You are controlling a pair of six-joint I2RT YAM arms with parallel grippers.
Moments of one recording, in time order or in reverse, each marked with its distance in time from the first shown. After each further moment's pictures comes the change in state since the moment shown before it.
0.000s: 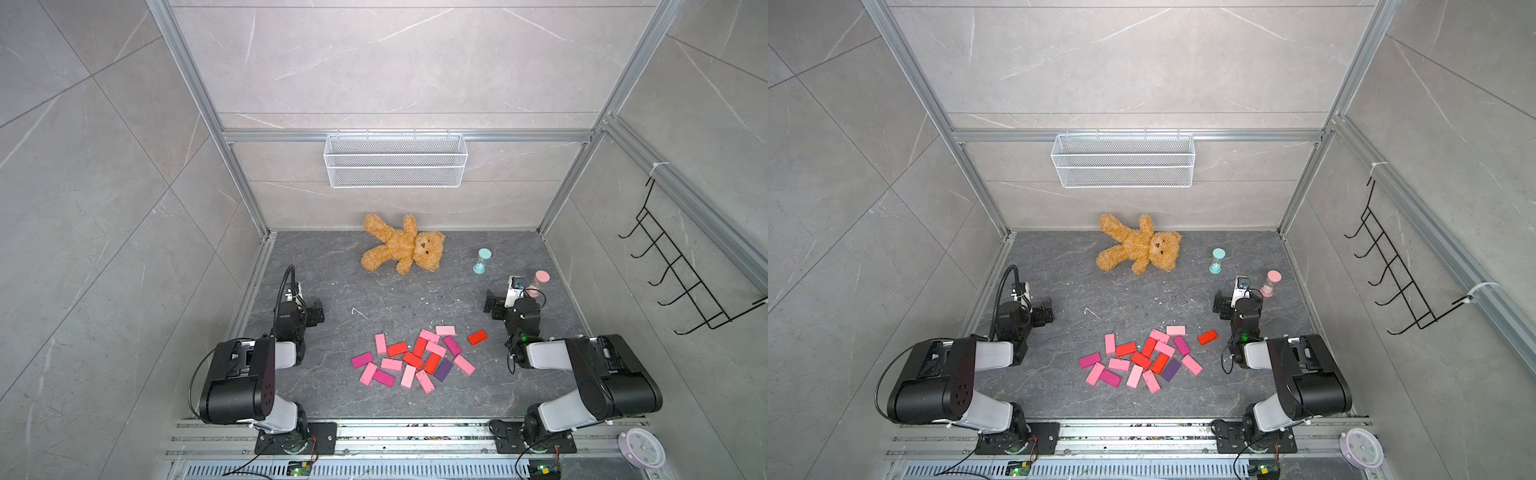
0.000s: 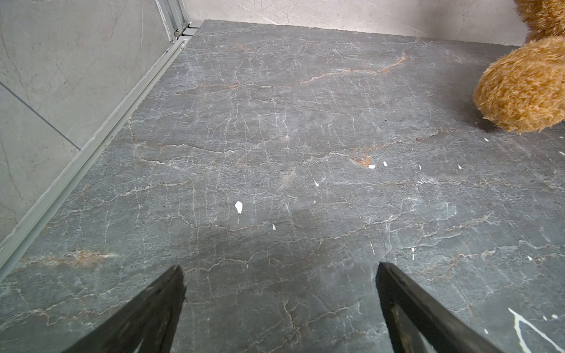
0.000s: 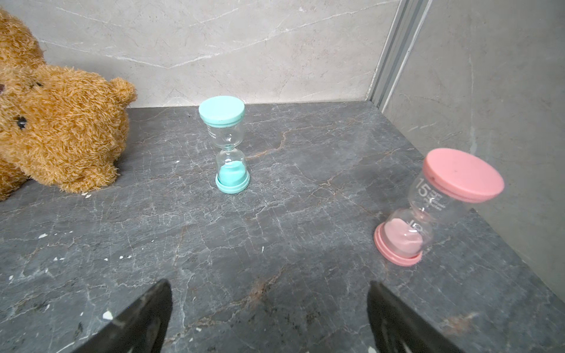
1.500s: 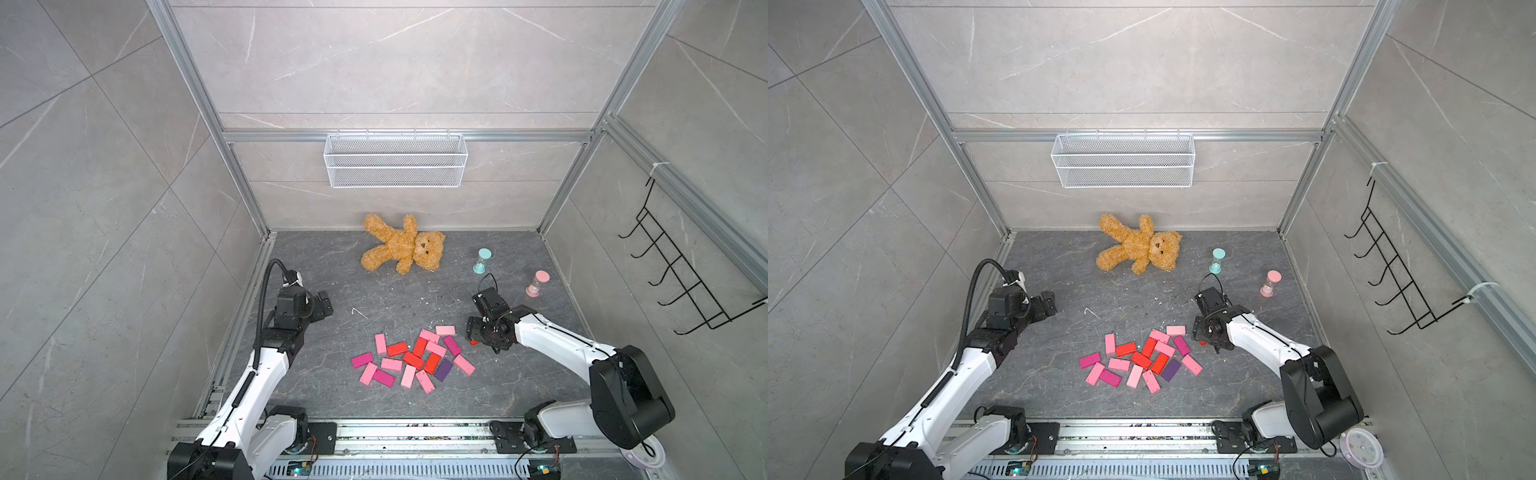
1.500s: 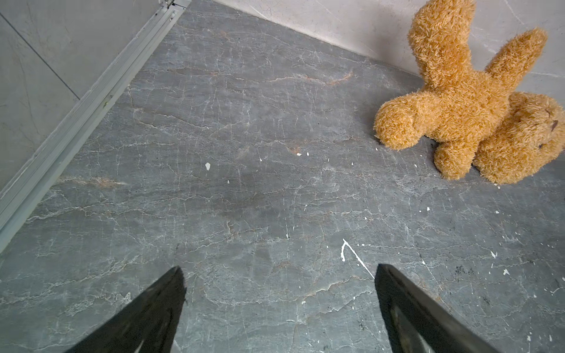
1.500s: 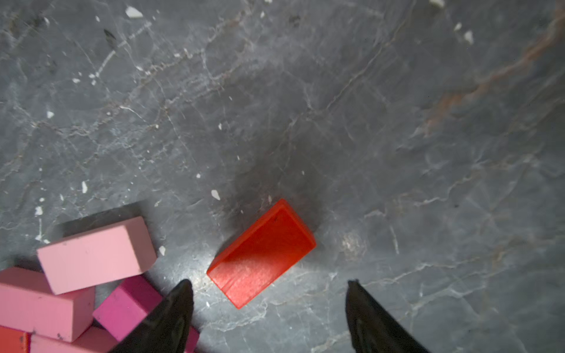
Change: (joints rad) left arm -0.198 -0.528 0.301 -0.995 -0.111 -0.326; right arm 0.312 -0.118 0.412 -1.485 -0.068 0.629
